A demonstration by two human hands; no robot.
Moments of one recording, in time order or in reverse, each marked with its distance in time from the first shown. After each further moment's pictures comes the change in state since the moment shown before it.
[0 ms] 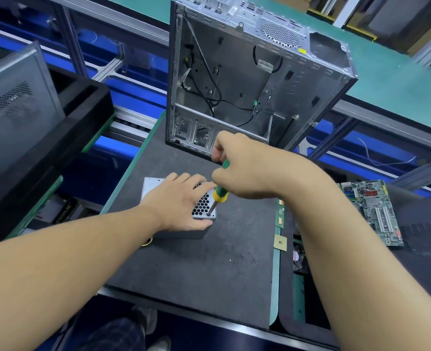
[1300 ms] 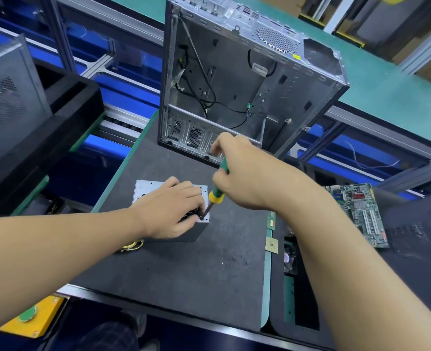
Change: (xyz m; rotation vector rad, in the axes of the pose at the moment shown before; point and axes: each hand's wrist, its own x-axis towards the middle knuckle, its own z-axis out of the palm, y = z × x) left_hand -0.008 -0.003 -0.013 -0.169 -0.003 0.173; right_hand 0.001 0.009 0.009 -0.002 0.109 -0.004
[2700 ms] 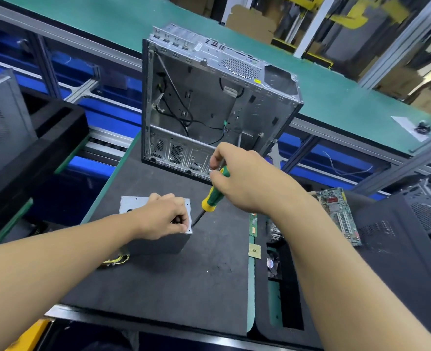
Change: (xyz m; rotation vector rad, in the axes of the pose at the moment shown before) left_hand 0.024 0.009 -0.006 -0.256 -0.284 -0.274; right_hand -0.031 0.021 -0.019 0.059 0.179 0.012
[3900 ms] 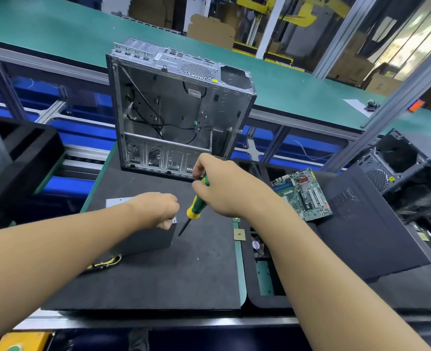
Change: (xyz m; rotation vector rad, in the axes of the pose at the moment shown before) left_hand 0.017 0.038 -0.017 0.719 -0.294 0.119; right_hand -0.059 -0.002 0.011 0.083 0.016 0.080
